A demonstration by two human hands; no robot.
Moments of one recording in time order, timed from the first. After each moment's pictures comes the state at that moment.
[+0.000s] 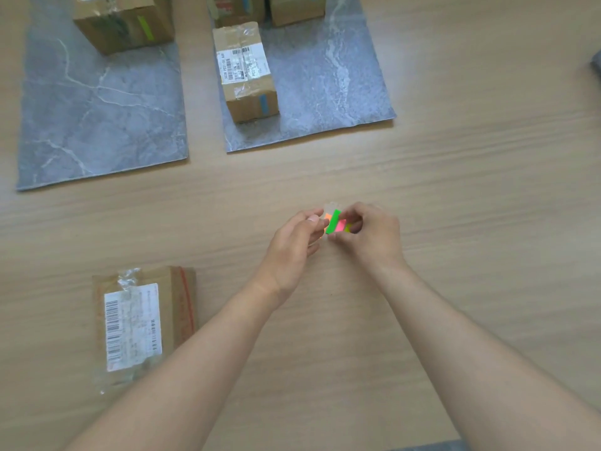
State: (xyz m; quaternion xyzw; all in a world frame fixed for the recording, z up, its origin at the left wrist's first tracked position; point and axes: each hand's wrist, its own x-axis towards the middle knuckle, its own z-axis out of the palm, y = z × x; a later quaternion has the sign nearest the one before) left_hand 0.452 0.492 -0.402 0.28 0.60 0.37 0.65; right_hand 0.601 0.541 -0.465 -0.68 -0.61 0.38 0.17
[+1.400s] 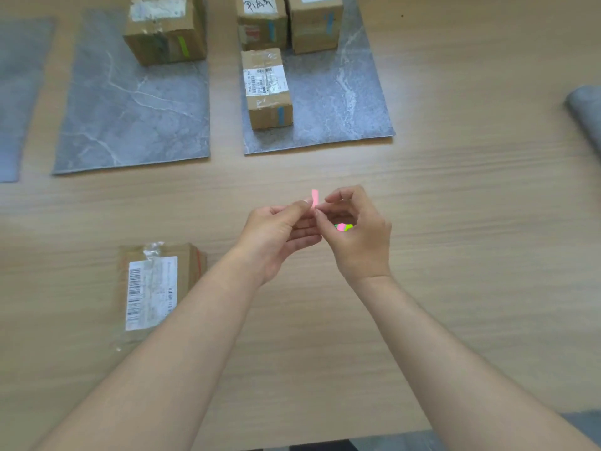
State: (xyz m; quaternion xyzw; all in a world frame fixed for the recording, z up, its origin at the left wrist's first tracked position) left_hand 0.426 0.482 -0.359 0.14 0.60 0.43 0.66; right_hand 0.564 0.488 -0.383 -0.55 -0.59 0.39 0.45
